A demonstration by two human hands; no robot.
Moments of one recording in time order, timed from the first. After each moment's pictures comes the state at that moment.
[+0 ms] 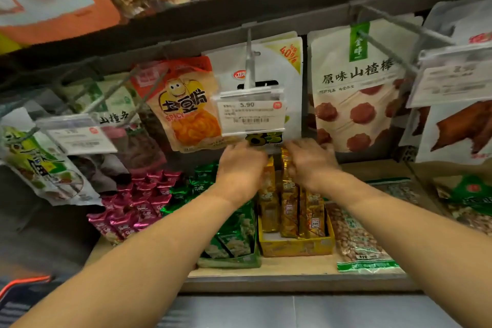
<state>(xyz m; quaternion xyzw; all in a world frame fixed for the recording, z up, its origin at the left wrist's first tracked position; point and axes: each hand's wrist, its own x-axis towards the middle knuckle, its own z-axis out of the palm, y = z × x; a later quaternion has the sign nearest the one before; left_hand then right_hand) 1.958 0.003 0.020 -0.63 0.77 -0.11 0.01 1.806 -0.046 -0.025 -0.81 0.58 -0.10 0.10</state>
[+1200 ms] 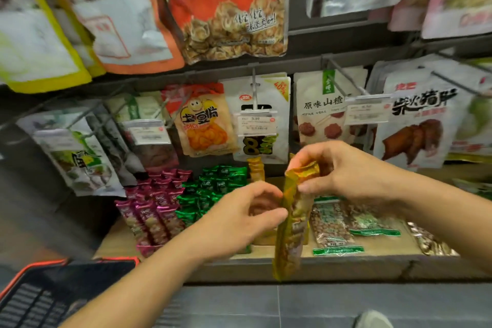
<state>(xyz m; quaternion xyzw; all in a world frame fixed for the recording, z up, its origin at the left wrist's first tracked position) 1.956 0.172 0.104 -0.51 0.71 0.42 -0.25 1.746 0.118 0.142 -0.76 0.41 -0.23 0.45</state>
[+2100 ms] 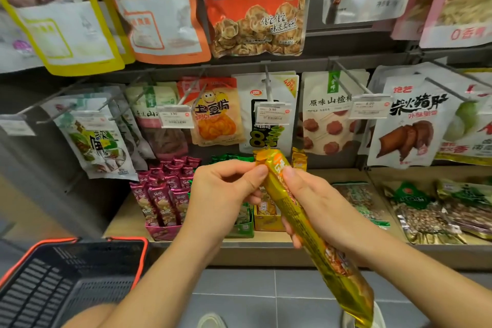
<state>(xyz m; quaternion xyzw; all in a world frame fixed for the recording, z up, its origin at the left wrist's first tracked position) 1.965 0.228 0.136 -0.47 0.52 0.41 -0.59 1.799 0.212 0.130 -0.66 0.37 -0.33 0.56</state>
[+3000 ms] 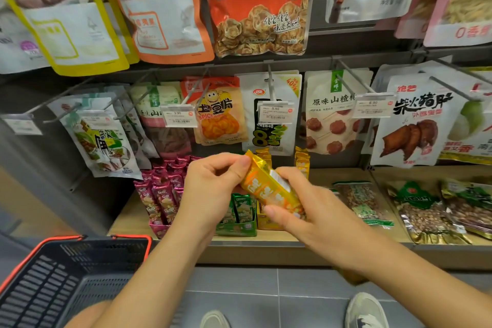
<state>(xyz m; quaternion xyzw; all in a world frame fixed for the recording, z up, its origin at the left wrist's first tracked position) 1.980 0.217 0.130 -0.48 0.52 0.38 -0.59 1.793 0.214 0.115 -0.83 0.39 -0.26 0.30</state>
